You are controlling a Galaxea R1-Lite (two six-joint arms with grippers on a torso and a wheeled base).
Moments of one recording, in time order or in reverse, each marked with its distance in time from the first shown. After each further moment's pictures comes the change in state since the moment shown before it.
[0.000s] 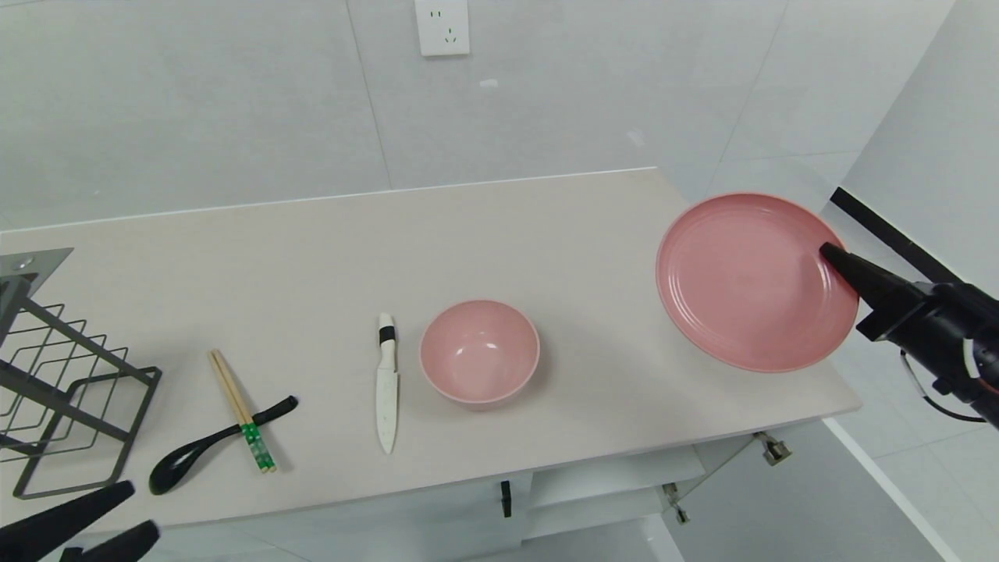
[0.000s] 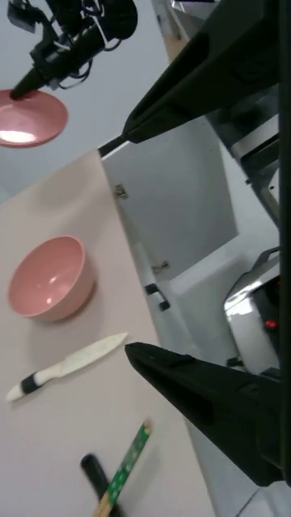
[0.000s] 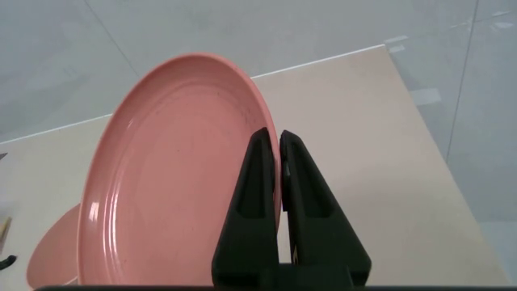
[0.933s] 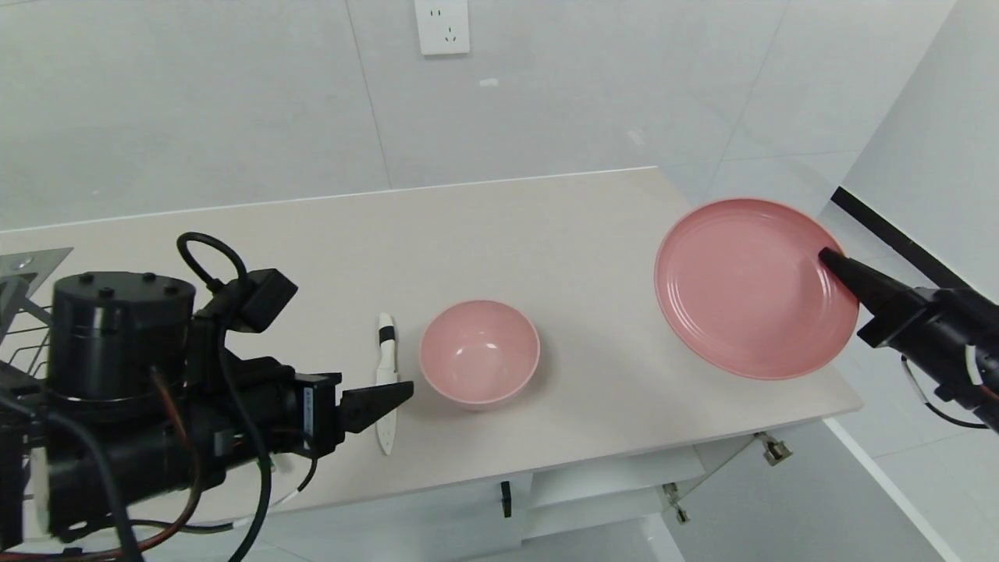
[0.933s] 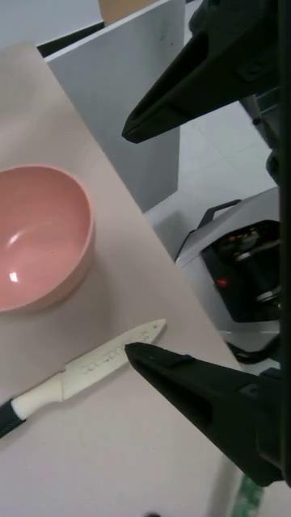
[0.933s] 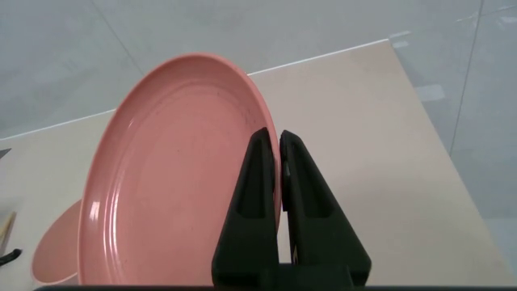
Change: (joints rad) left arm -0.334 0.807 -0.256 -0.248 0.333 0.122; right arm 0.006 -0.011 0.016 0.000 0.003 -0.001
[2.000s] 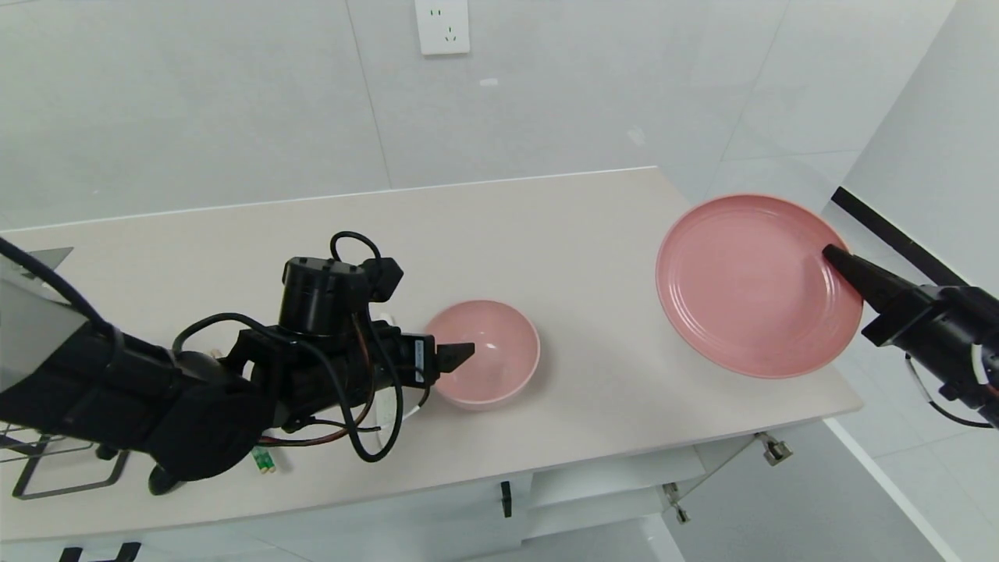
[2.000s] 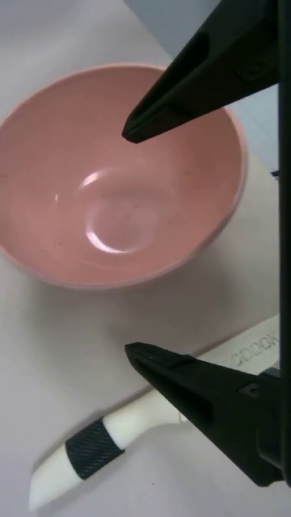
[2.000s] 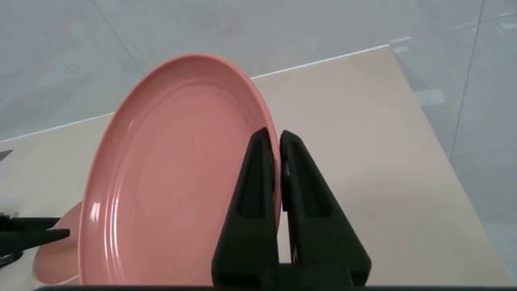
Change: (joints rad) left arm 0.007 0.451 -0.224 -0.215 0.057 0.037; right arm 0.000 -0.013 0.000 0.000 0.001 -0.002
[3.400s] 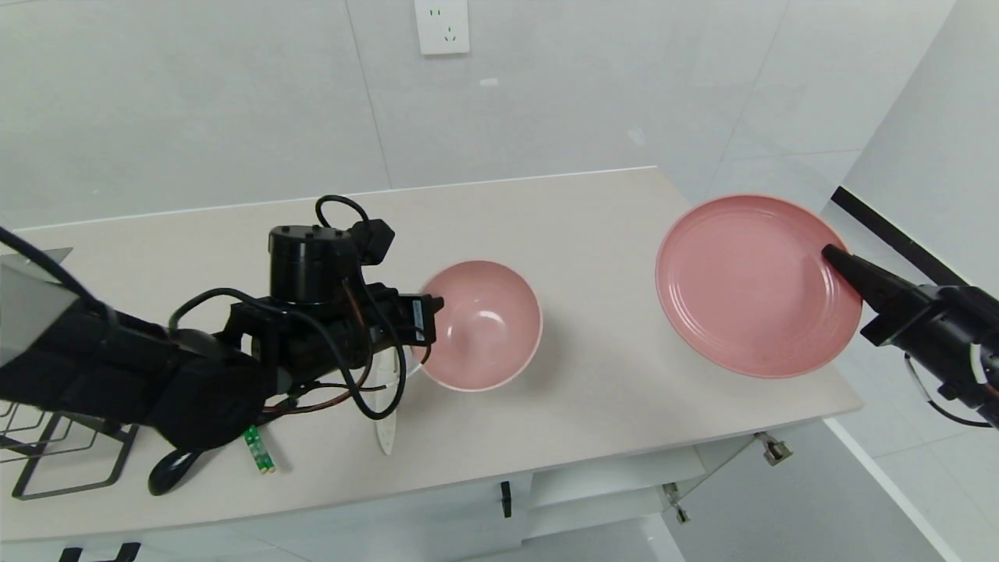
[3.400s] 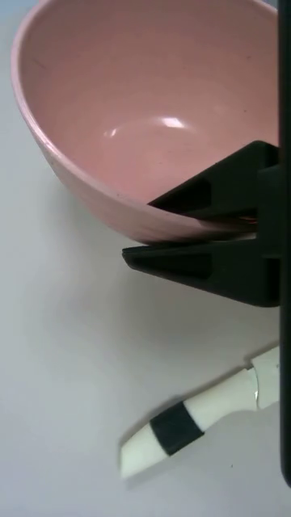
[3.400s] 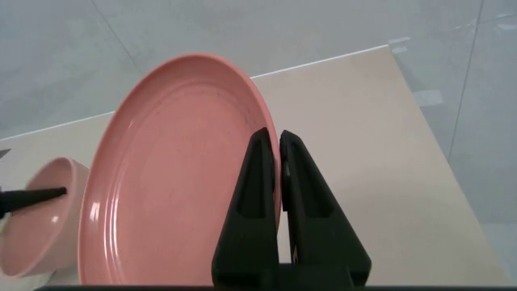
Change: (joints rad) left arm 0.025 -0.026 -0.061 -0.076 -0.004 0.010; right arm 0.000 0.004 -0.002 0.000 0.000 -0.006
